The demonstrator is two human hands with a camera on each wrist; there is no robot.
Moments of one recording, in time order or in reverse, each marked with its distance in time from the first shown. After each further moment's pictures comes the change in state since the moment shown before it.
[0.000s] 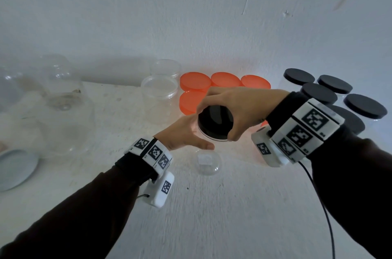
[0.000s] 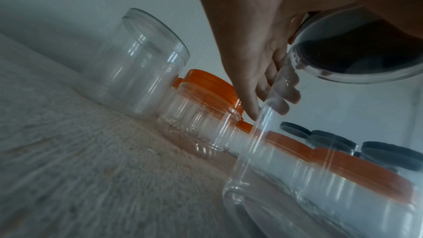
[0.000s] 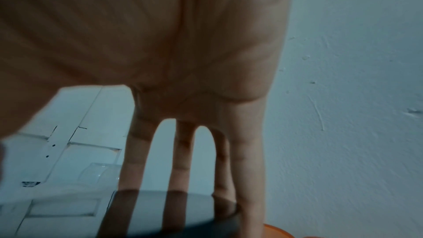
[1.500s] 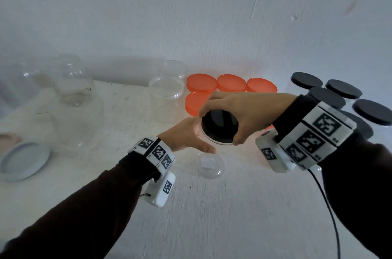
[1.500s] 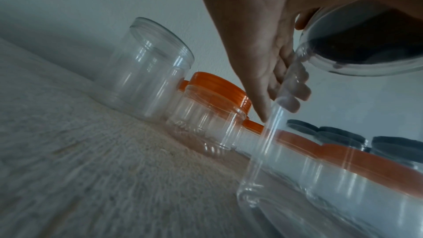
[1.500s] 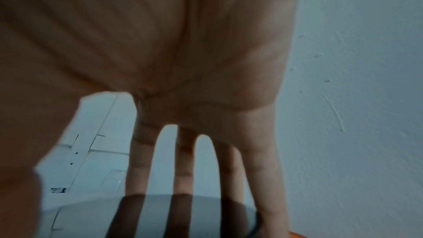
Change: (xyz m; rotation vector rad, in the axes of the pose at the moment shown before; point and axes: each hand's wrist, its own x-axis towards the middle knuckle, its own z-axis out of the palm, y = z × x) left_hand -0.006 0.002 0.003 -0.039 0.008 -0.010; right_hand -0.006 -0.003 -0.001 0.001 -0.030 -0.088
